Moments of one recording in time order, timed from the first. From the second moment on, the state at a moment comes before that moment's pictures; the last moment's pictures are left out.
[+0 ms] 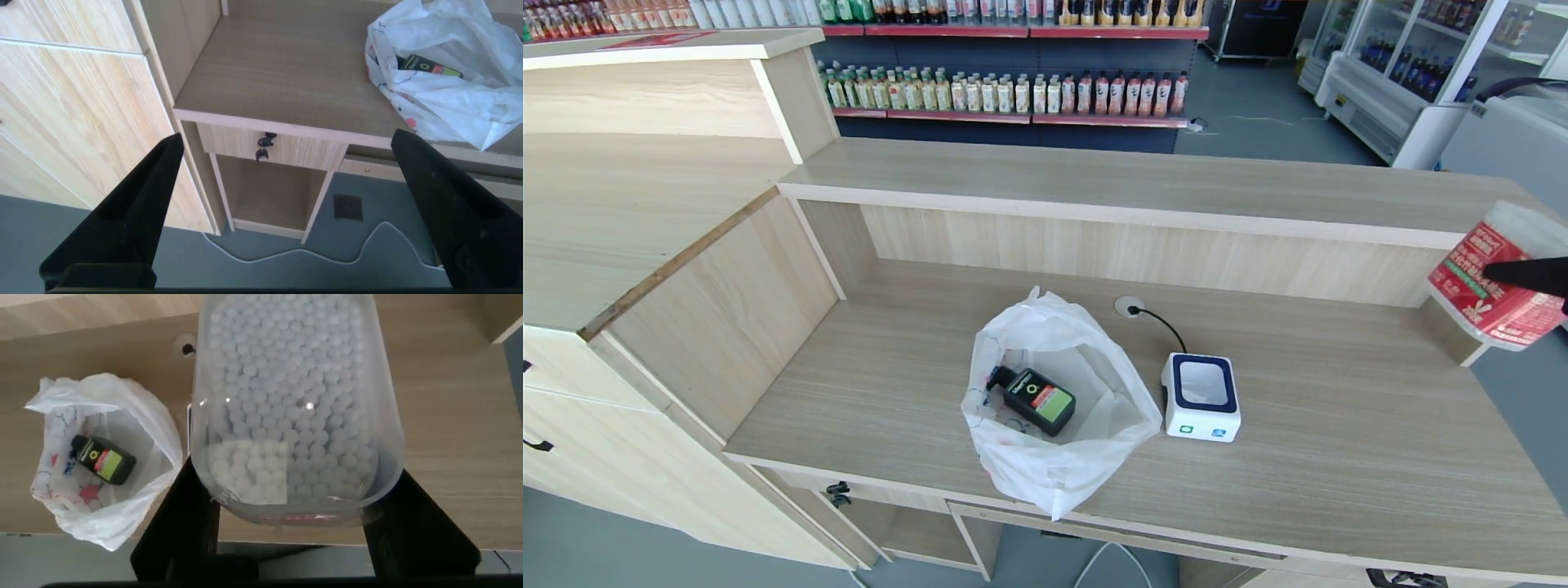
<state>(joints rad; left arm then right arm) 0.00 0.00 0.00 0.00 0.00 0.00 0.03 1.18 -1.01 0.15 -0.05 0.21</state>
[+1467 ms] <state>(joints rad) 0.01 0.00 0.00 0.00 0.00 0.00 0.16 1.34 -1.02 0.27 -0.17 0.20</state>
